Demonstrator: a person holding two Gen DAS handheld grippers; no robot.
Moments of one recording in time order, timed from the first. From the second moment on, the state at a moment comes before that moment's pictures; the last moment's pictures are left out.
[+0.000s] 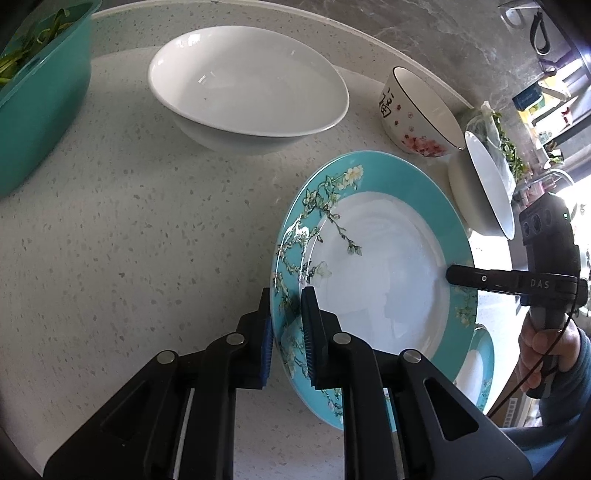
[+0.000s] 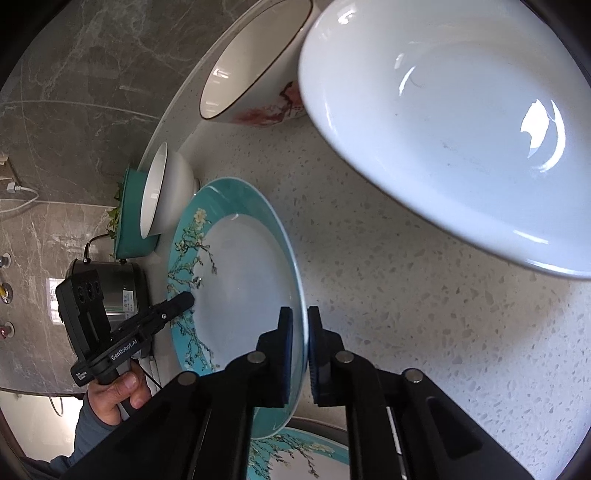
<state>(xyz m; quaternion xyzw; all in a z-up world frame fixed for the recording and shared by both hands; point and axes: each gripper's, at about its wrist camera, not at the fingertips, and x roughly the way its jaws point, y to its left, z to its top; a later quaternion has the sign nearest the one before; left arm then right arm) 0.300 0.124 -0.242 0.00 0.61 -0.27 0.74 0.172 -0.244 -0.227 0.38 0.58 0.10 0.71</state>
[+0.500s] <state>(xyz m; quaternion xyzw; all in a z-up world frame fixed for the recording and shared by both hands) 0.286 0.131 -0.209 0.00 0.60 -0.28 0.75 0.167 -0.245 -0.206 0.38 0.57 0.11 0.72</state>
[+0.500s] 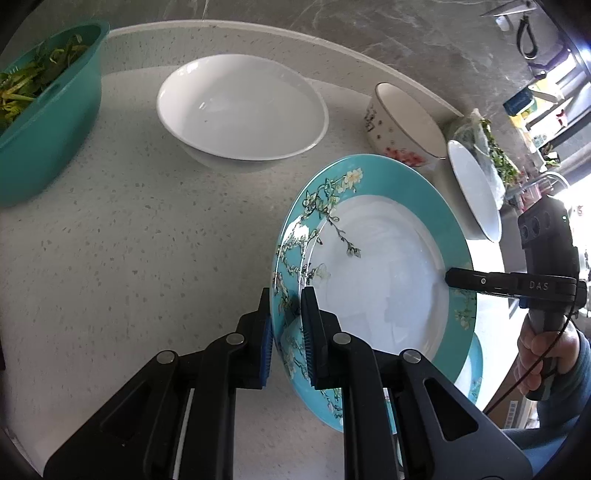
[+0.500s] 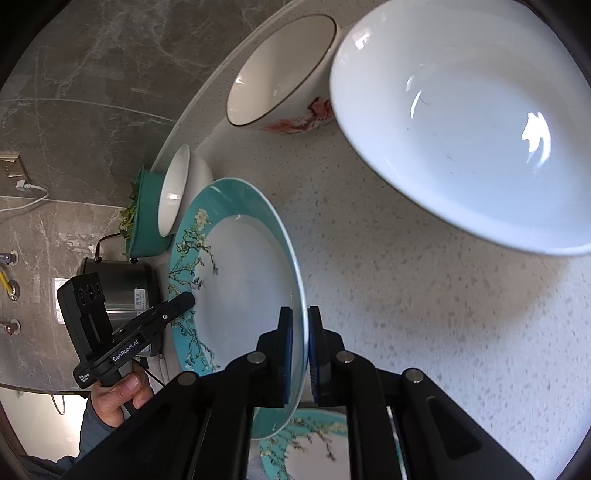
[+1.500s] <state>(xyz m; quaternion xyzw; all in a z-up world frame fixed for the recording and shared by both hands) 0.093 0.081 -0.190 0.03 0.60 -0.31 0.74 0.000 -0.282 -0.182 0.36 0.56 0.08 0.74</state>
